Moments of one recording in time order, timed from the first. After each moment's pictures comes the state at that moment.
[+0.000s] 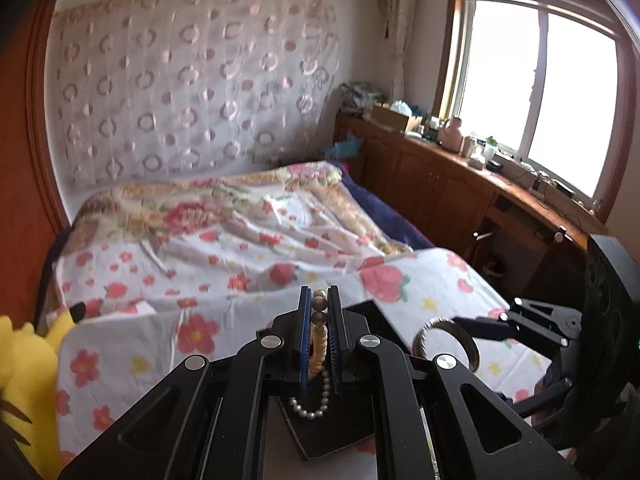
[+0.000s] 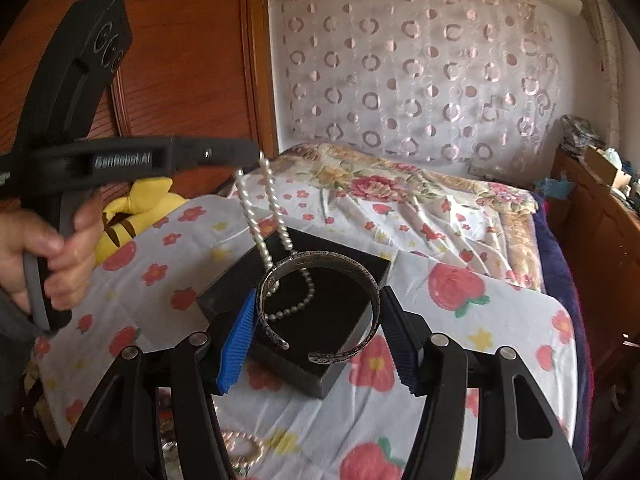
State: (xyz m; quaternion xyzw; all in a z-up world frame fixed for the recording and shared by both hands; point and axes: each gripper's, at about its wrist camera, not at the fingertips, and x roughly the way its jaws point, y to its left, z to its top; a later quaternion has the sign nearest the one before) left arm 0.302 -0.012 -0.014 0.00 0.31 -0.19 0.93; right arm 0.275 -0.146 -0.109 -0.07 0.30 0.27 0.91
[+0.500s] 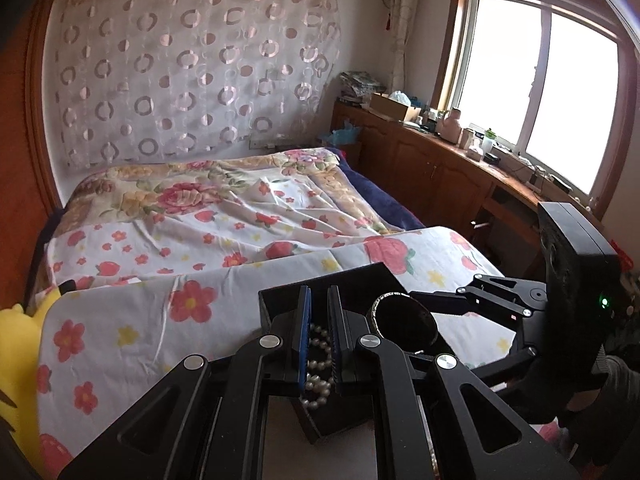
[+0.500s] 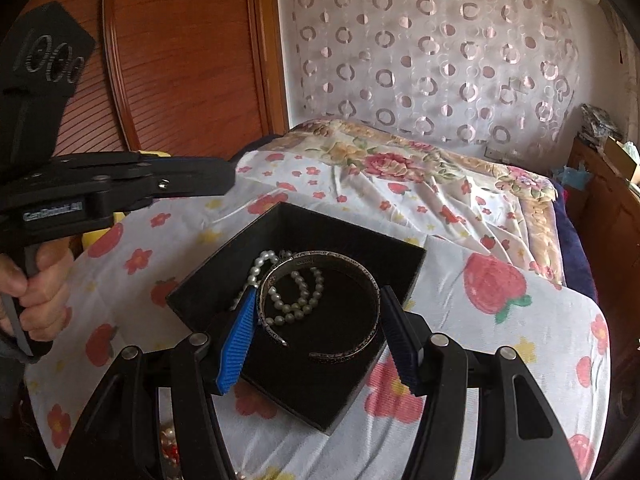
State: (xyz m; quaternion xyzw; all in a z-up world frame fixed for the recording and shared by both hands) left arm 0.291 0.001 -0.048 -0.01 0.32 -0.19 0.93; right arm 0.305 -0.121 -0.137 -0.08 0.34 0.29 0.89
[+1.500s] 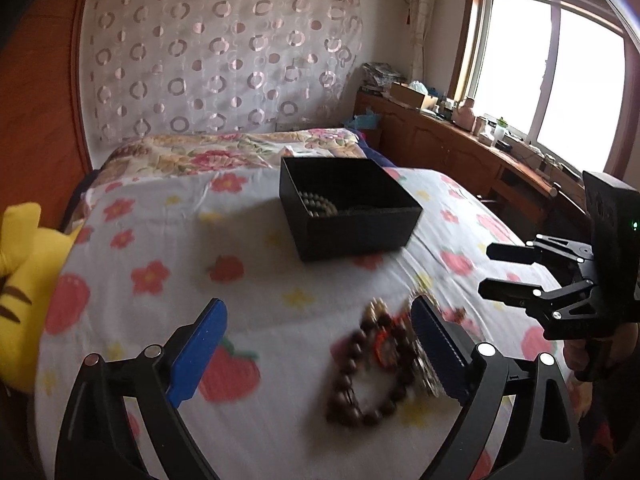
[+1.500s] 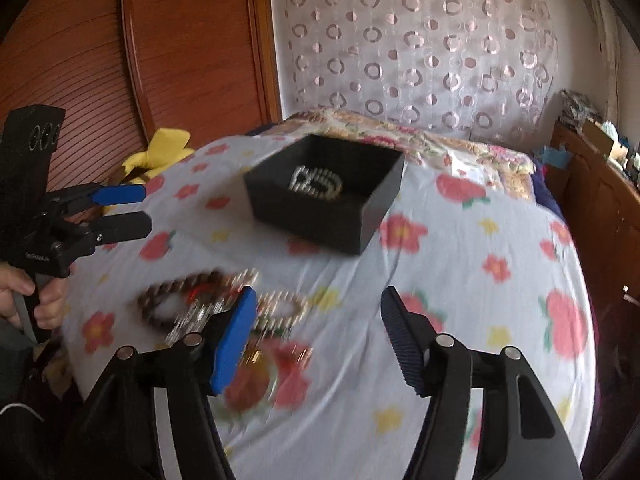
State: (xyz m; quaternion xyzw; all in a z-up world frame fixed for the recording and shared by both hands) left arm 0.130 0.021 -0.090 -0.02 0.34 -0.14 0.93; right arm 0.161 -0.177 -0.153 -0.07 0.35 0.27 0.89
